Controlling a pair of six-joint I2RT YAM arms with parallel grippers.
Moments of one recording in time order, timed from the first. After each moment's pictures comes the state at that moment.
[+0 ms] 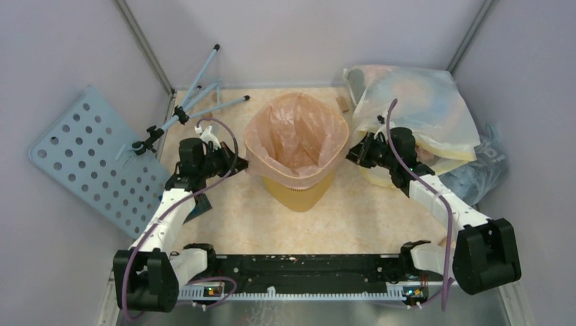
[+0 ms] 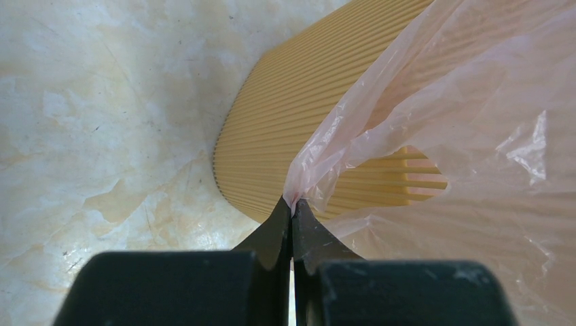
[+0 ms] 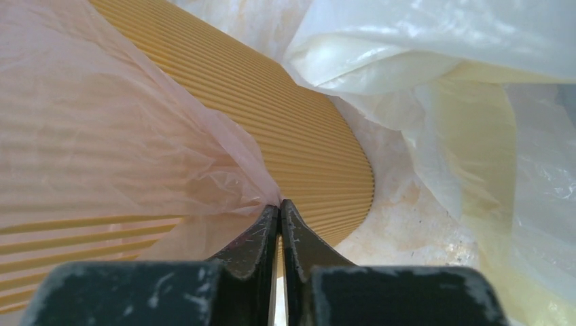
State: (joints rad) left arm -0.04 1.06 0.67 -0.15 0.58 -0.54; right arm 0.27 1.18 0.70 0.05 -0.42 0.63
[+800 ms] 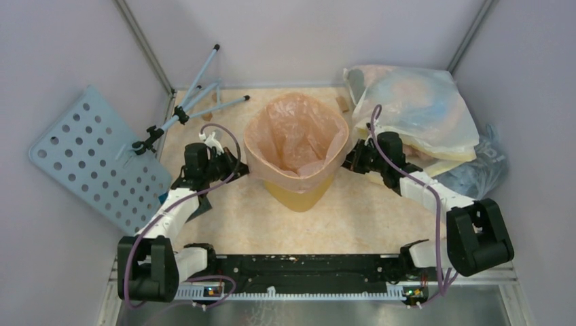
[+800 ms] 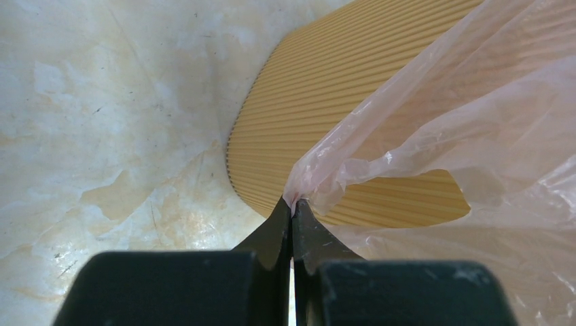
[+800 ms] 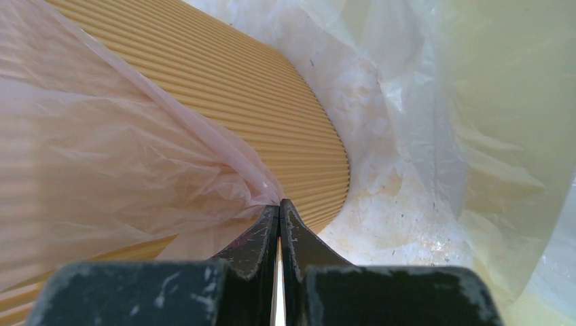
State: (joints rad) left arm -0.04 1.13 0.59 -0.04 0.59 -0.58; right arm 0.32 1.32 0.67 0.10 -0.38 0.60
